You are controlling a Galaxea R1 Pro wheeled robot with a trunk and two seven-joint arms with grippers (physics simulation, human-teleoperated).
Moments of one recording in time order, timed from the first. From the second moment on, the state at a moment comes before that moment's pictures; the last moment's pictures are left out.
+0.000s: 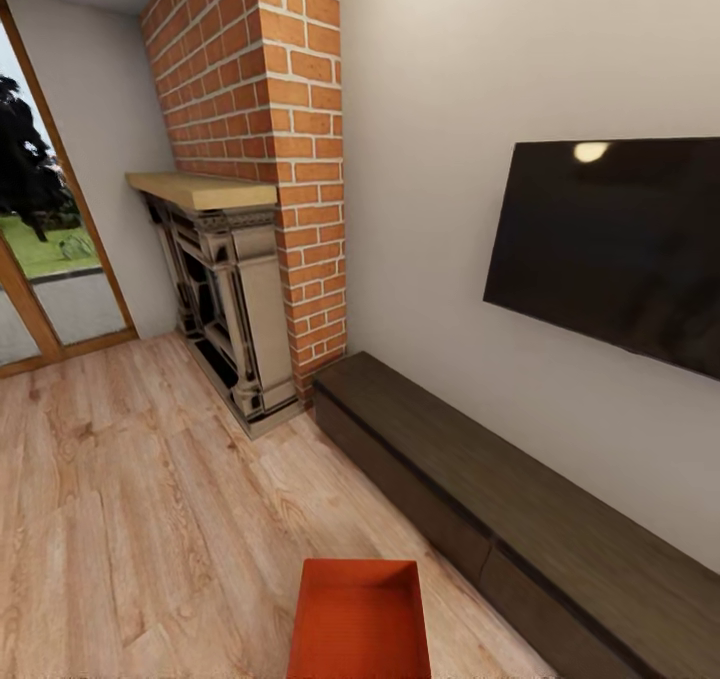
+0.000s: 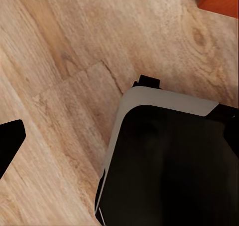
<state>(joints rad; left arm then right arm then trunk) -0.20 0.01 -0.06 -0.01 0.28 -0.10 0.17 -0.12 -0.07 0.31 0.03 -0.32 -0.22 -0.03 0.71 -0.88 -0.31</state>
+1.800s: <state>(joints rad) -0.20 0.00 -0.05 -0.02 0.29 -0.10 0.17 -0.12 -0.07 0.31 0.03 -0.32 -0.22 -0.03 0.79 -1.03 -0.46</state>
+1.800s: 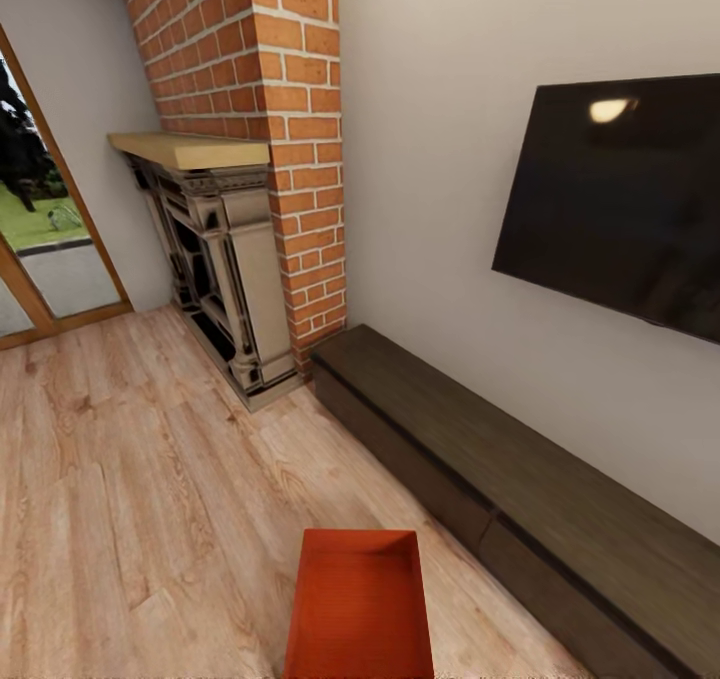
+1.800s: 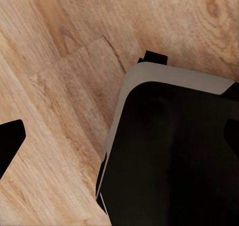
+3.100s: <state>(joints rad) -0.20 0.01 -0.06 -0.02 0.28 -0.10 0.17 -0.12 -0.07 0.31 0.03 -0.32 -0.22 -0.03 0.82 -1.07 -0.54</state>
